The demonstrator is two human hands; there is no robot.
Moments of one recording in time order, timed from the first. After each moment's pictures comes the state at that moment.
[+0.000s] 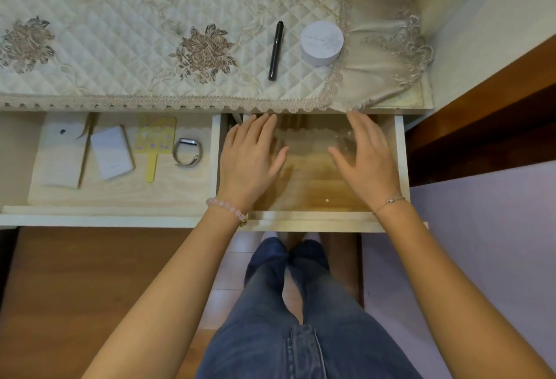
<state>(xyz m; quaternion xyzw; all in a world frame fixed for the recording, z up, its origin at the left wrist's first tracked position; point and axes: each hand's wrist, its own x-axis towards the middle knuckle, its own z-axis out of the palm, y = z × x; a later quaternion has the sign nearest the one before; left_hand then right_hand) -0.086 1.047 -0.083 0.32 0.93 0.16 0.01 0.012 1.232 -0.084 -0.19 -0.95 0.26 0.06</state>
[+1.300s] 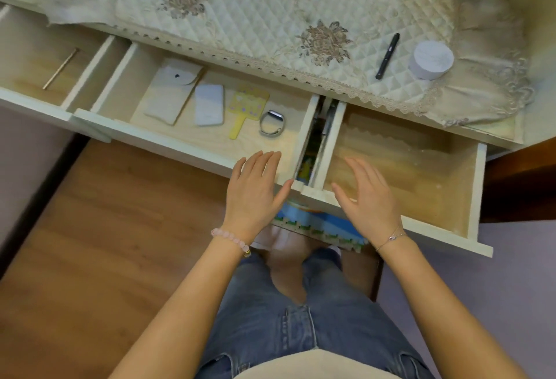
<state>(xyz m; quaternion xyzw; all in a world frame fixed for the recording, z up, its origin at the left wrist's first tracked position) 0.000 0.886 -0.077 0.18 0.97 0.16 0.01 0.044 1.092 -0.077 -0.05 -0.97 0.25 -0.03</state>
